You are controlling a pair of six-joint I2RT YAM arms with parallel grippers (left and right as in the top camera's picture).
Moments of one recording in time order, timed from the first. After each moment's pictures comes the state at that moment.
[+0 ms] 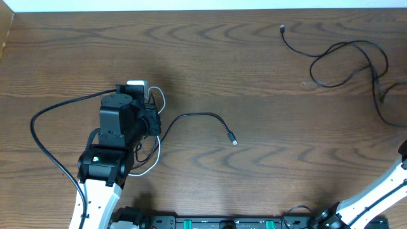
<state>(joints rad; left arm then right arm) -0.14 0.96 0.81 -0.56 0.08 -0.17 -0.76 2.30 2.03 -0.85 -0.15 0.08</state>
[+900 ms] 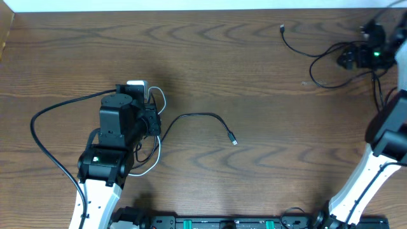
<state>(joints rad) -0.14 0.96 0.81 -0.56 0.08 -0.17 -0.37 2.30 2.03 -0.99 -0.30 -0.40</state>
